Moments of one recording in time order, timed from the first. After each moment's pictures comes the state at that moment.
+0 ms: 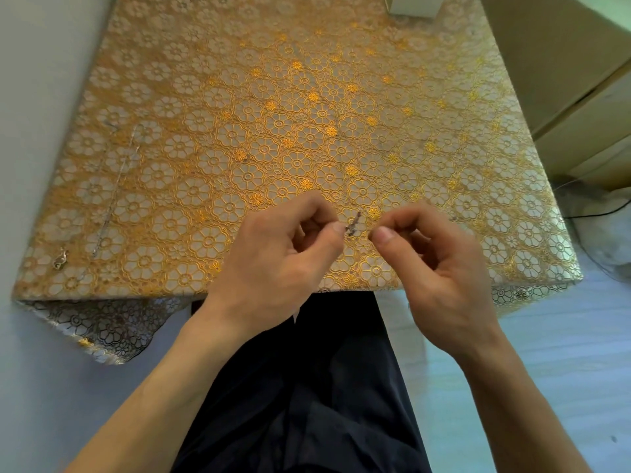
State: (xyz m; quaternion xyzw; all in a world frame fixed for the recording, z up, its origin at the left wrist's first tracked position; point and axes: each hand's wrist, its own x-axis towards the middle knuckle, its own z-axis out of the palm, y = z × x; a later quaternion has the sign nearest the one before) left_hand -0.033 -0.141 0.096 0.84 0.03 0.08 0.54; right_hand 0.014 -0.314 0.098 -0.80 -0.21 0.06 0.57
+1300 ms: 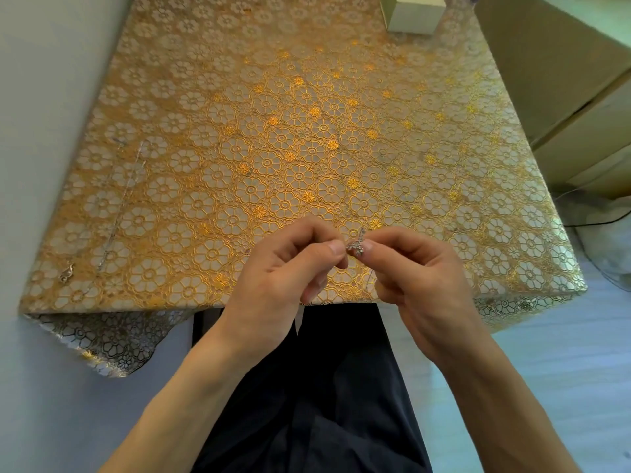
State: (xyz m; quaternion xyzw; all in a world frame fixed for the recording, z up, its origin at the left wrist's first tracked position) left_hand -0.038 -0.147 0.092 0.60 0.04 0.02 0.80; right_hand 0.017 -0.299 0.100 -0.65 -0.05 0.23 0.72
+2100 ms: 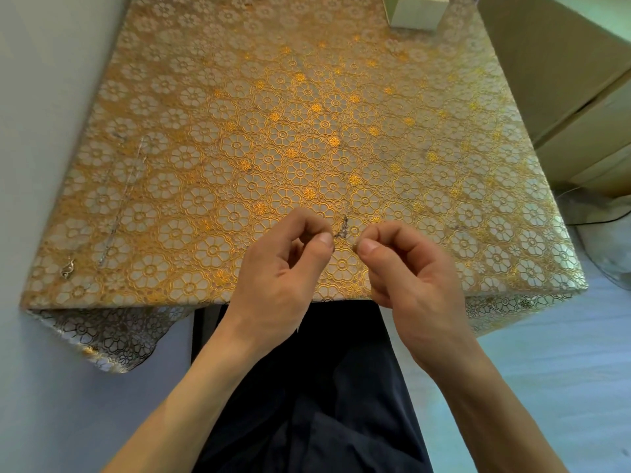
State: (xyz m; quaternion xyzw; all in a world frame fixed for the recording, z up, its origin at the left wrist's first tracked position) left_hand -0.039 -0.148 0.076 0.74 0.06 0.11 0.66; right_hand 0.004 -0.293 0.096 -0.69 -0.10 0.17 0.70
